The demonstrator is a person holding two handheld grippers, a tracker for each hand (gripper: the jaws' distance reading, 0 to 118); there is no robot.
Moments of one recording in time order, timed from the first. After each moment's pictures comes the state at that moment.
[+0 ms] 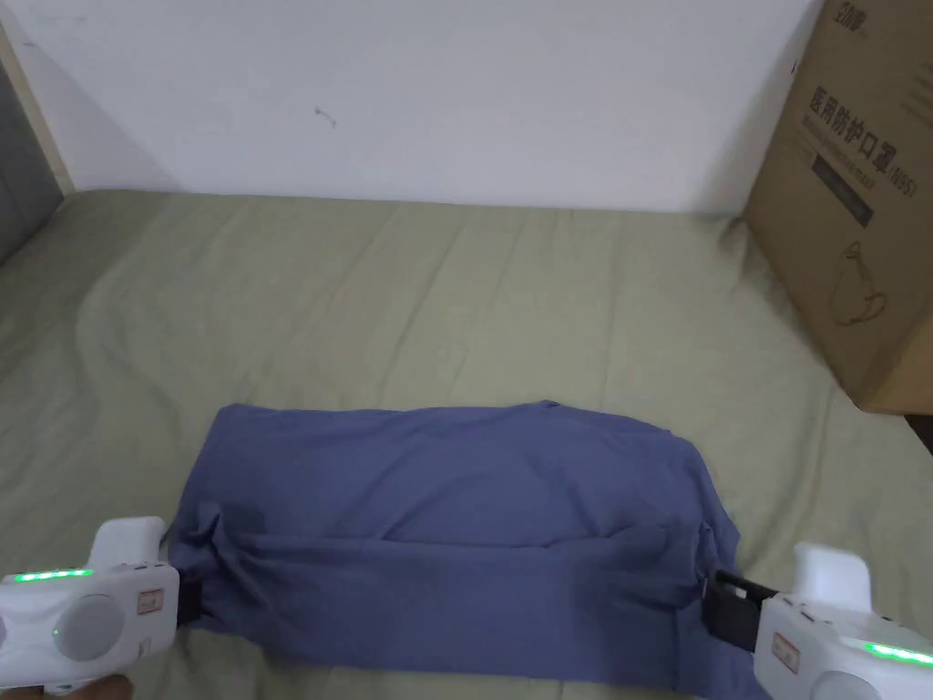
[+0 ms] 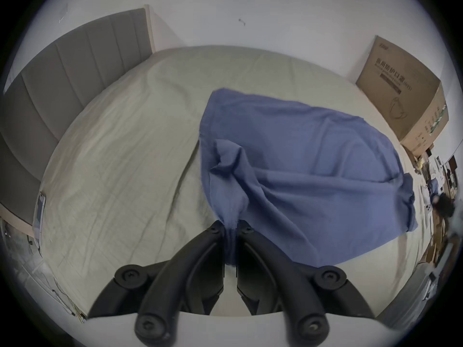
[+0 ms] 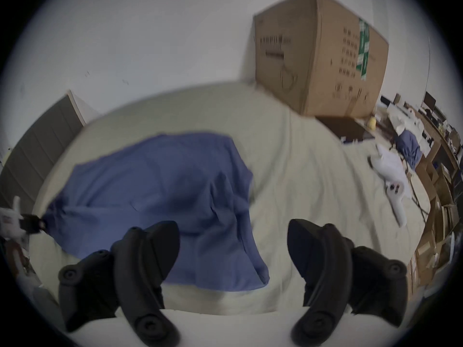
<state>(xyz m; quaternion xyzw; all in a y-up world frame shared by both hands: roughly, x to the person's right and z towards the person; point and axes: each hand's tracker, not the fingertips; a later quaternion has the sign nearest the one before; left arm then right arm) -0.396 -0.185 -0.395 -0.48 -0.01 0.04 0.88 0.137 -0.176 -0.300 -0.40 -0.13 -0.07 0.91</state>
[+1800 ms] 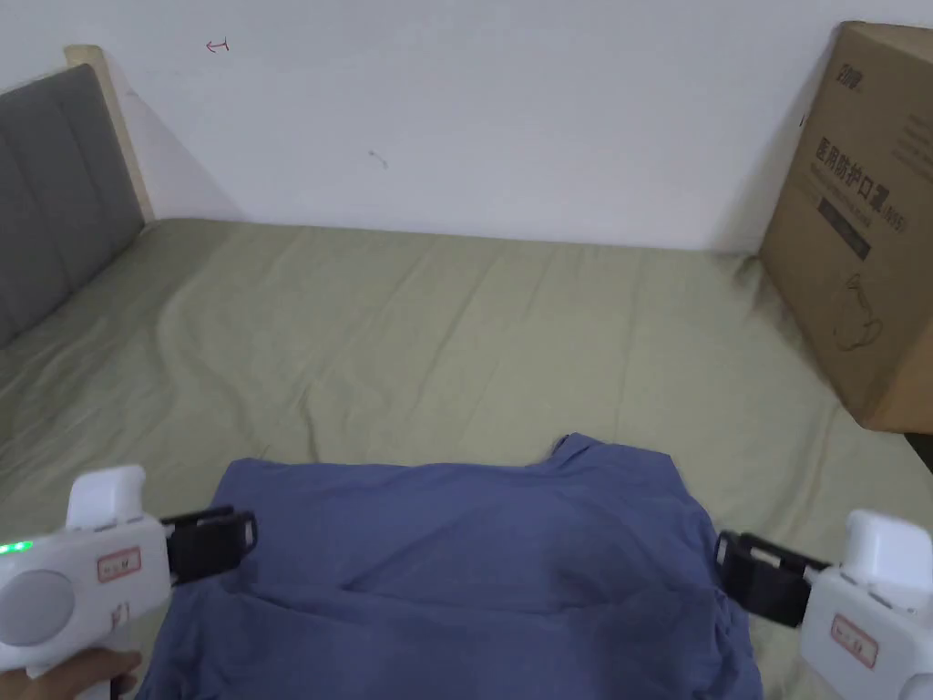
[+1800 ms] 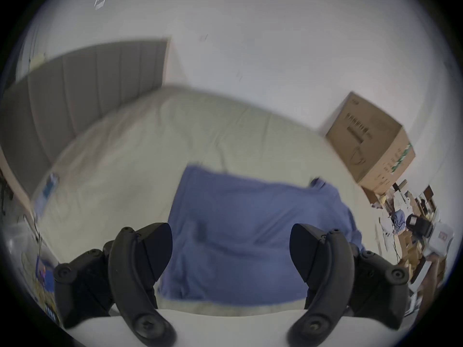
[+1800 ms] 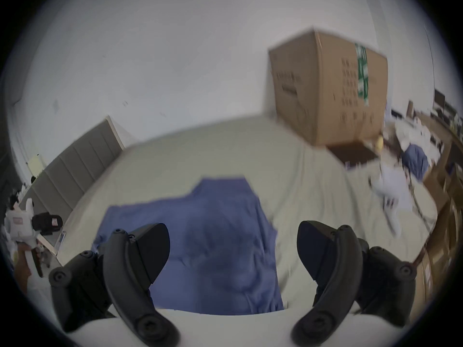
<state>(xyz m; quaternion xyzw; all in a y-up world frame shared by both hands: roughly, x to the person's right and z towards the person) -0.416 -0.078 -0.277 -0.33 -0.04 0.14 0.93 0.112 -0.058 -0.205 -0.25 -0.05 -0.09 0.96</state>
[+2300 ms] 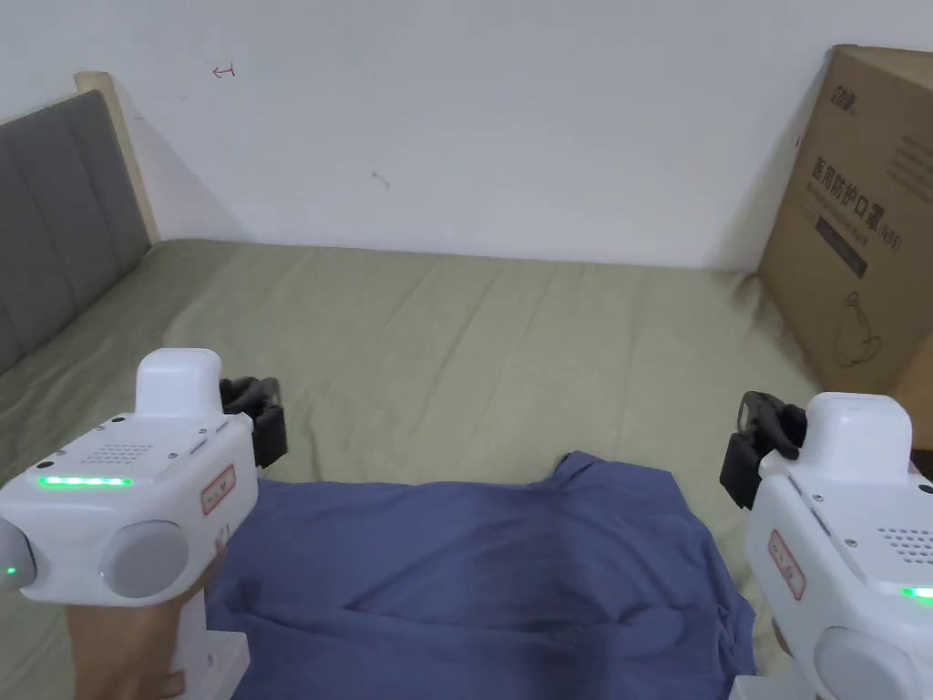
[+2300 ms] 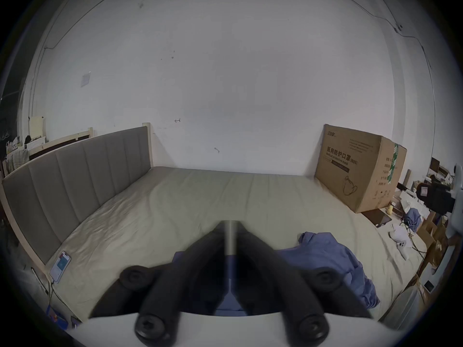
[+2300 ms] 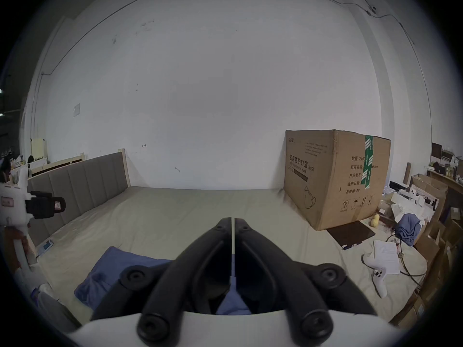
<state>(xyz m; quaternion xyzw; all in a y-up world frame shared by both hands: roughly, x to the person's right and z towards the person) -0.341 -0.007 -0.287 -0.16 -0.05 0.04 0.99 0.047 0.009 -0.213 -0.08 -0.05 0.00 1.00</state>
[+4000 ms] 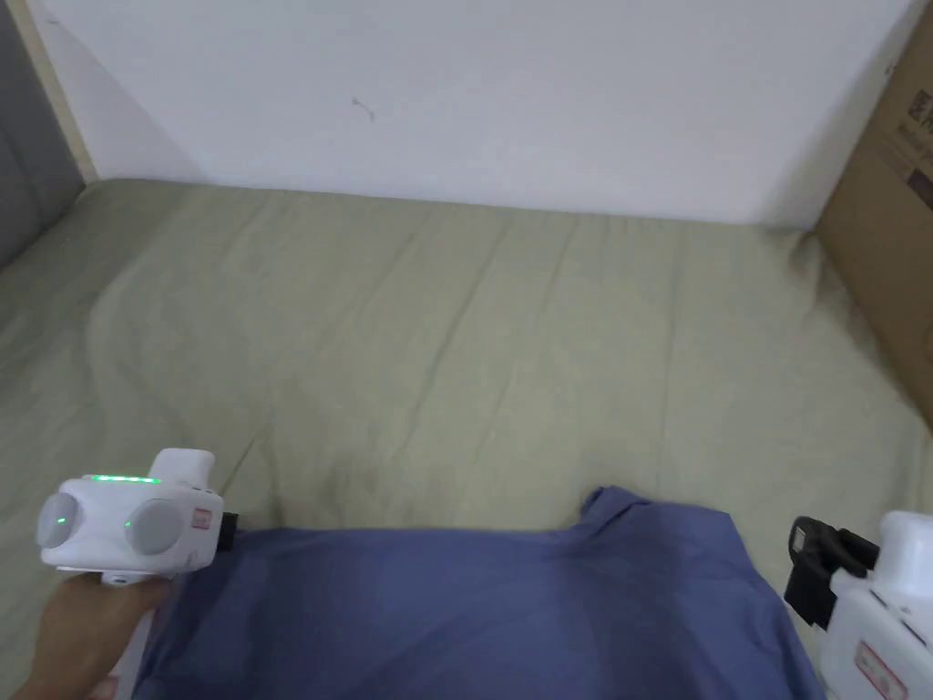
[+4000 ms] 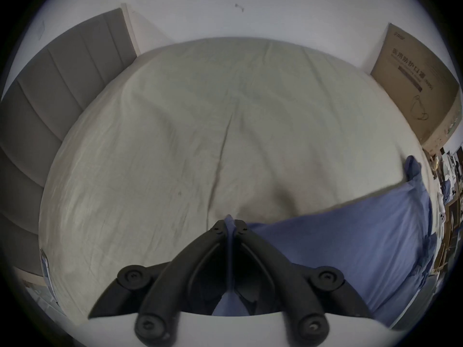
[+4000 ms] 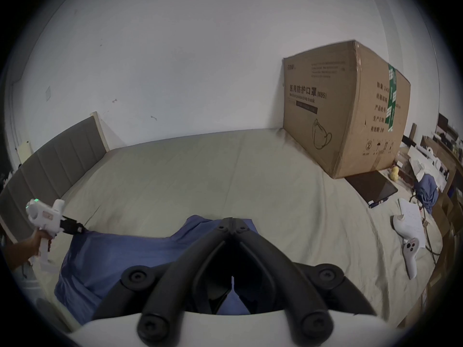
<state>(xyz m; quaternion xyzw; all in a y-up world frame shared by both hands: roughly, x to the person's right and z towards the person) -0.404 -0.220 -0.550 -0.50 -0.01 0.00 0.87 0.109 -0.108 -0.377 -0.26 -0.07 -0.05 0.96</state>
